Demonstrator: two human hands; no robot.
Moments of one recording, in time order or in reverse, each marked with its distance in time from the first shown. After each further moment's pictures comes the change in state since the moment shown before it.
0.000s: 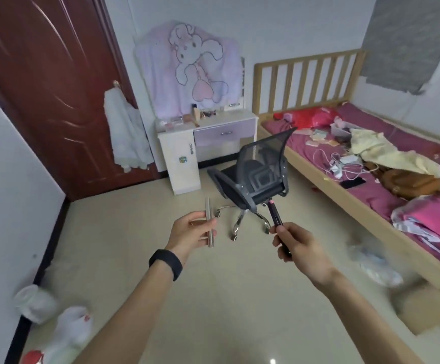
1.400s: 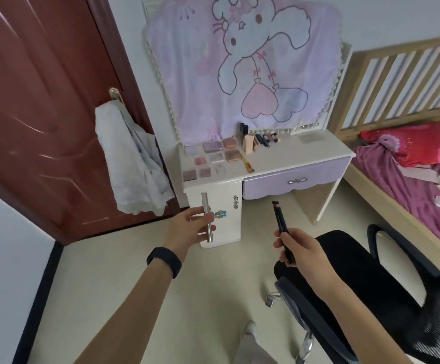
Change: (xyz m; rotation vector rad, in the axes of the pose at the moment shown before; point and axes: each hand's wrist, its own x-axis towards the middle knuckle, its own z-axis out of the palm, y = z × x) left_hand 0.886 0.189 -0.236 -0.056 0.132 -0.109; right_hand 0.881 -0.136 0.300 0.068 -0.041 0.157
